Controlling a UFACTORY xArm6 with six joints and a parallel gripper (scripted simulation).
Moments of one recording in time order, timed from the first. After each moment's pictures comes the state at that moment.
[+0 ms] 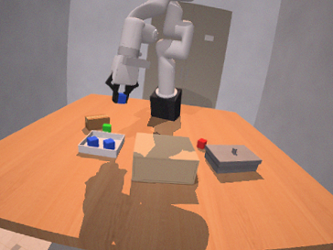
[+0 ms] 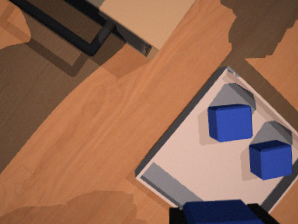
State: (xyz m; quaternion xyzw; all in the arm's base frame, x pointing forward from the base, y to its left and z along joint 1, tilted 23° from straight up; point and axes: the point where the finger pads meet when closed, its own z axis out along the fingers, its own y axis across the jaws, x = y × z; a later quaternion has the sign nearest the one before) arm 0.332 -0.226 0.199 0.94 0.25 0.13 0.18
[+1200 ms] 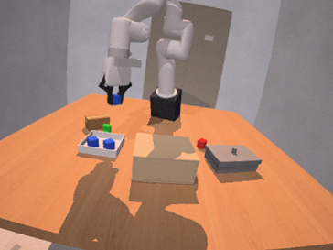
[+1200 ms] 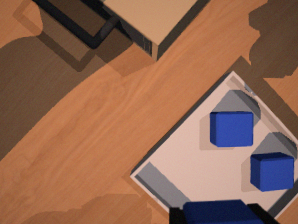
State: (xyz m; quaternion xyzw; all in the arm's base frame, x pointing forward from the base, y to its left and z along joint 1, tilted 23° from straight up) arm 0.336 -0.245 0.197 0.94 0.29 0.14 0.14
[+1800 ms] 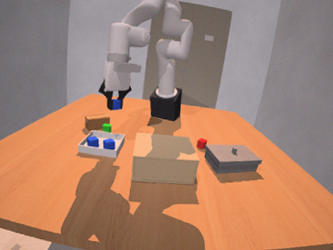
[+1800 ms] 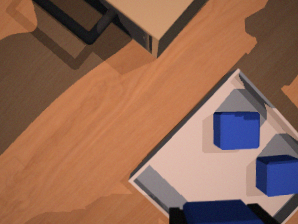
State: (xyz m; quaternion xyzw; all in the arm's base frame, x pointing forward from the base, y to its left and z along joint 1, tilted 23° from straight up) arm 0.342 -0.248 0.181 0.94 0.29 0.14 0.14
